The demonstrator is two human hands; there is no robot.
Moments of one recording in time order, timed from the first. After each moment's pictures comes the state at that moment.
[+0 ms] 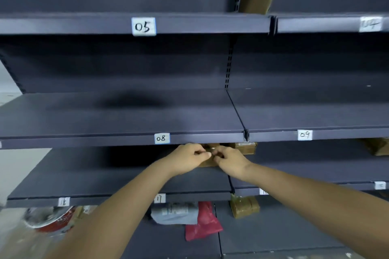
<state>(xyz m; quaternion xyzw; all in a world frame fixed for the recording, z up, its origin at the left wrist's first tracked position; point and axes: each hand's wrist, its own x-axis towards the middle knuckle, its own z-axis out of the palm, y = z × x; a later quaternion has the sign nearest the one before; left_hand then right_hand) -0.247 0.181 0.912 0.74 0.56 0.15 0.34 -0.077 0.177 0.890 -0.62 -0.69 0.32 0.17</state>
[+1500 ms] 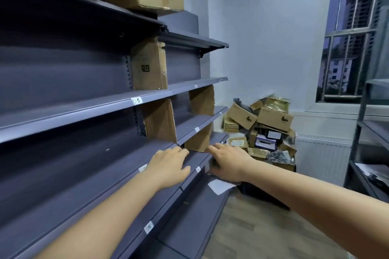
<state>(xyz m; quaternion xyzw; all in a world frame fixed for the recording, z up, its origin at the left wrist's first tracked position) 0.391 0.015 1.074 0.99 0.08 0.10 -0.05 0.504 -0.146 1.064 -0.87 -0.47 -0.13 0.02</state>
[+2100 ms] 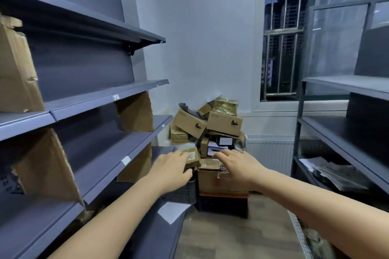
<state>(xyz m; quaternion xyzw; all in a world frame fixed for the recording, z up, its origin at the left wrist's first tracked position) 0.778 -0.014 1.053 0.99 -0.08 0.08 -0.03 0.827 -0.219 1.039 -0.93 -0.33 -0.13 -0.01</state>
